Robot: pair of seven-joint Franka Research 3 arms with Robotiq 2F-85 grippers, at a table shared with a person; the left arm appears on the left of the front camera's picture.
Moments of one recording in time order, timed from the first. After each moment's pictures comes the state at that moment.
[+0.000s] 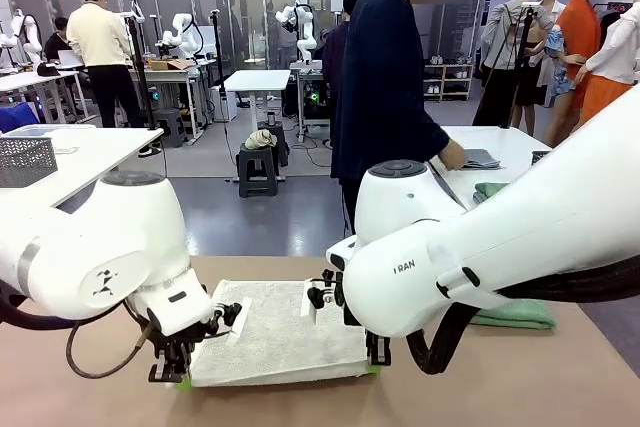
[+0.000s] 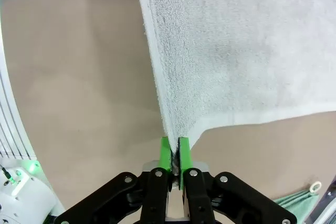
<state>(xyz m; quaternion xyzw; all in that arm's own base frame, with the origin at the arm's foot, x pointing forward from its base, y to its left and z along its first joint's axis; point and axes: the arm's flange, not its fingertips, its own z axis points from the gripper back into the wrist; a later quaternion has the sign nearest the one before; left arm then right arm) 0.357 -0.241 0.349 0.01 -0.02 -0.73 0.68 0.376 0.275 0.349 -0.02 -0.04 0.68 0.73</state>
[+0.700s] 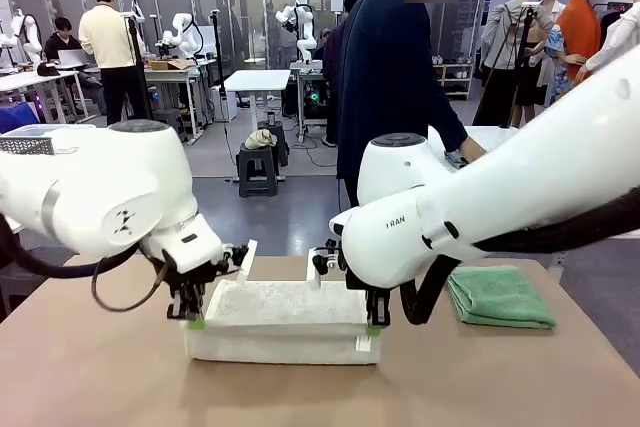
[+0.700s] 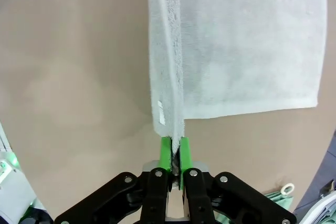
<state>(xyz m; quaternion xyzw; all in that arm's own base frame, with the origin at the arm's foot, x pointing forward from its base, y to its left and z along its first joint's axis) 0.430 -0.244 0.397 0.03 -0.06 -0.72 0.70 0.440 0.269 0.366 -0.03 -0.05 0.68 0.73</state>
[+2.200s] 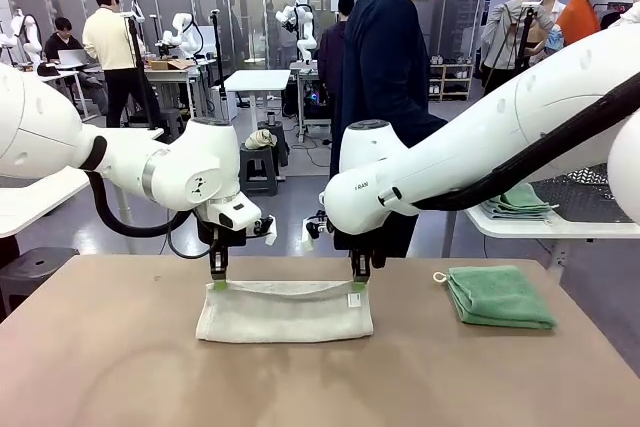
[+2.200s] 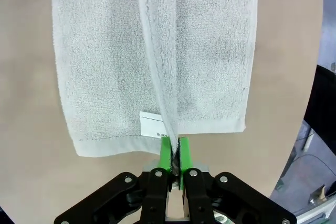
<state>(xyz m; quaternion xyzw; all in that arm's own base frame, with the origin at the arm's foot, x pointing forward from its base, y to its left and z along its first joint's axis) 0.596 -0.259 0.353 0.05 0.00 -0.65 0.76 0.584 0.285 0.345 -0.03 -0.04 0.70 0.72</state>
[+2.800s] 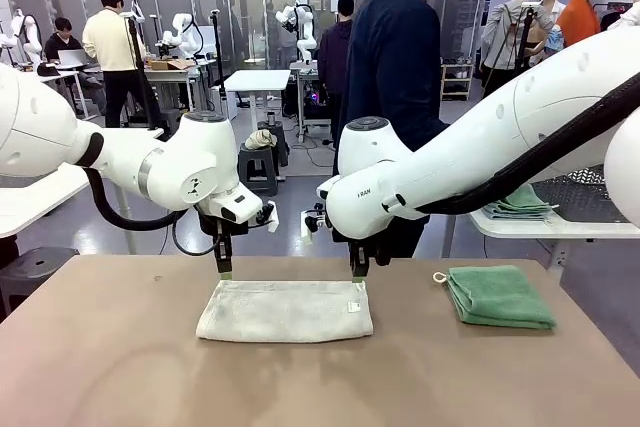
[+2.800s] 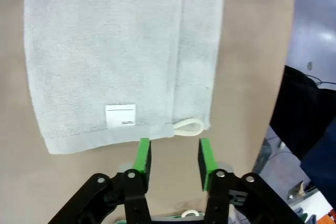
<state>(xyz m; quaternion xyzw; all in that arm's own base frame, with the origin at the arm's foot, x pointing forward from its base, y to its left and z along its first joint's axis) 0.604 -0.259 0.370 0.08 -0.06 -0.62 0.78 0.596 0.287 0.357 -0.08 -0.08 0.71 0.70</state>
